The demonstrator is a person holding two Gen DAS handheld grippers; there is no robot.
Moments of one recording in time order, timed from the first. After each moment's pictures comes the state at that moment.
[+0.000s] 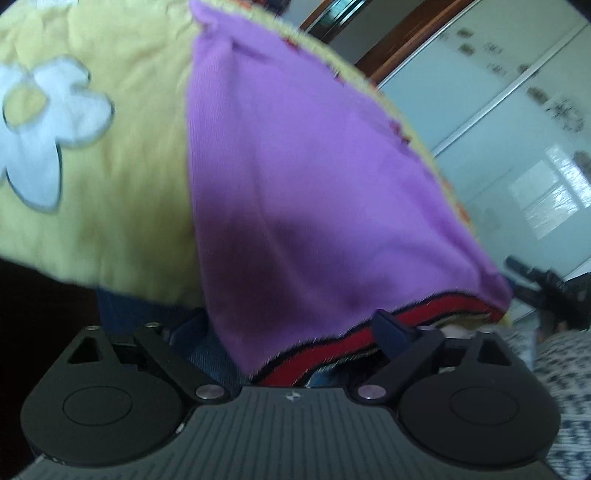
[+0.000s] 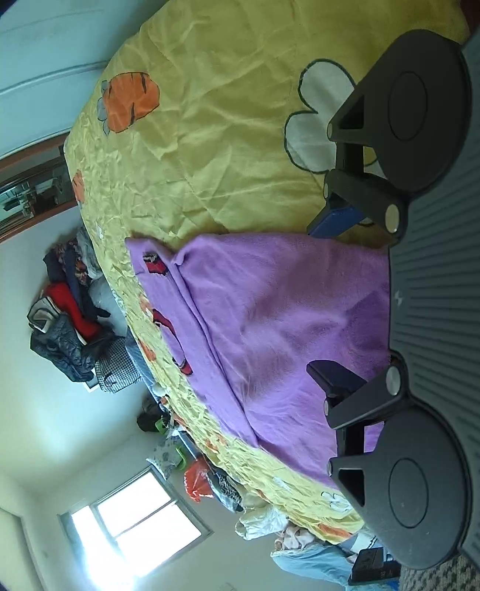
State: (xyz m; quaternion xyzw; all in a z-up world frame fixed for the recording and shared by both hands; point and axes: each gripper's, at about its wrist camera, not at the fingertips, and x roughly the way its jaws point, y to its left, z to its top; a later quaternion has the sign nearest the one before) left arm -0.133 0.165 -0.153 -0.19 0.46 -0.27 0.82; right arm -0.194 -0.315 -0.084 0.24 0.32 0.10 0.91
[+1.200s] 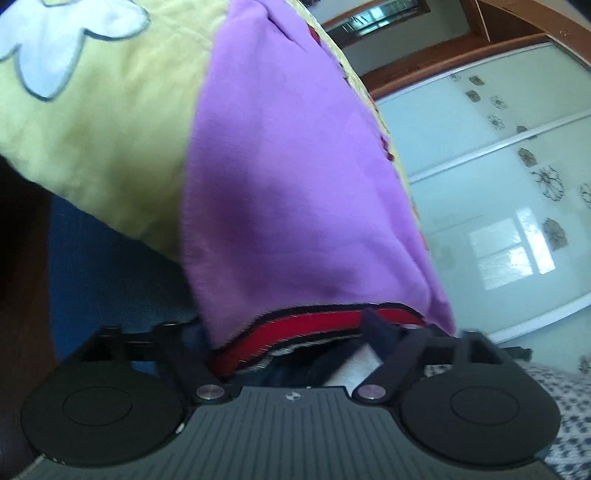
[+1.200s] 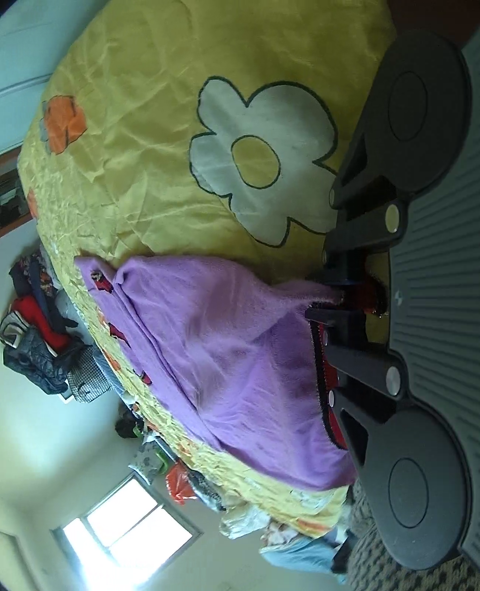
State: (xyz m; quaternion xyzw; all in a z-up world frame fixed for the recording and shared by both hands) left arm -0.137 0.187 -0.167 -0.34 0.48 -0.30 0.75; right arm -0.227 -0.317 -0.115 0.25 0.36 0.11 0.89
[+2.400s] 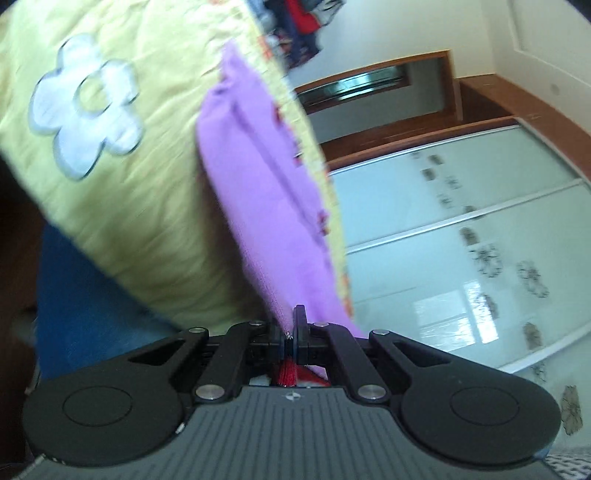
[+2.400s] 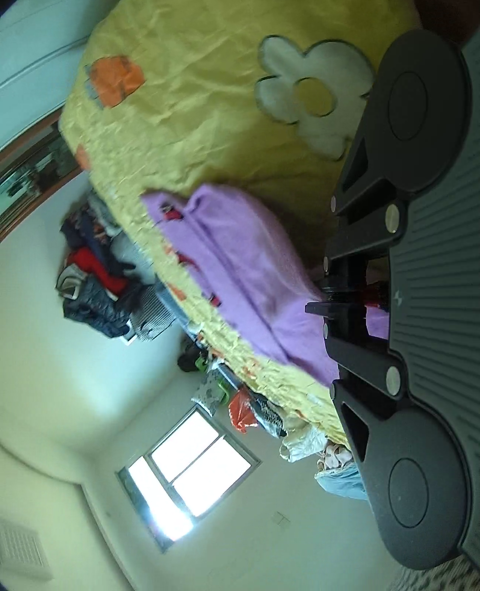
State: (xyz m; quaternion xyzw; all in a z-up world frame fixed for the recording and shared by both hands) left arm -0.178 0.235 -0.111 -0.46 0.38 -0.29 0.75; right arm -0.250 -0.328 -0.055 0.34 0.23 0.19 0.89
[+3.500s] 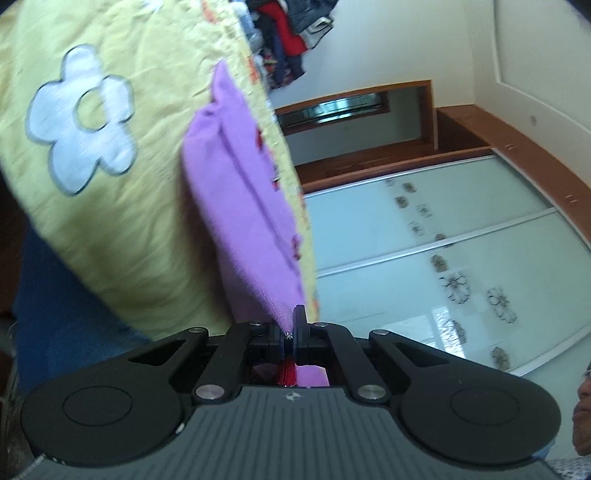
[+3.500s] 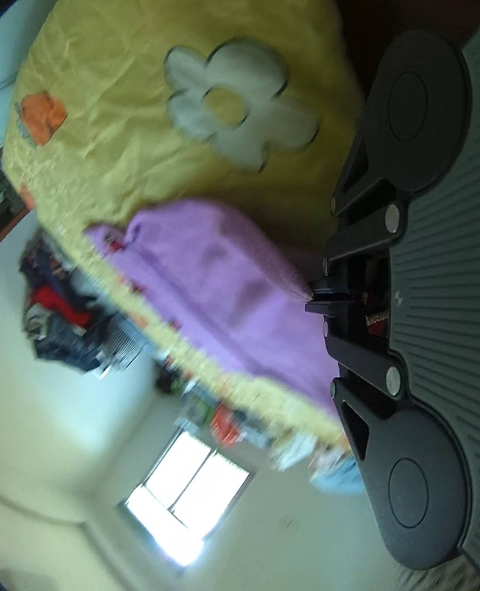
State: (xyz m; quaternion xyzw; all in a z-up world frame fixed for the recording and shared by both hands) left arm -0.171 0.264 -0.109 -0.51 0.34 -0.30 0.73; right arm -0.247 -0.327 -0.084 0.42 0.29 0.18 0.84
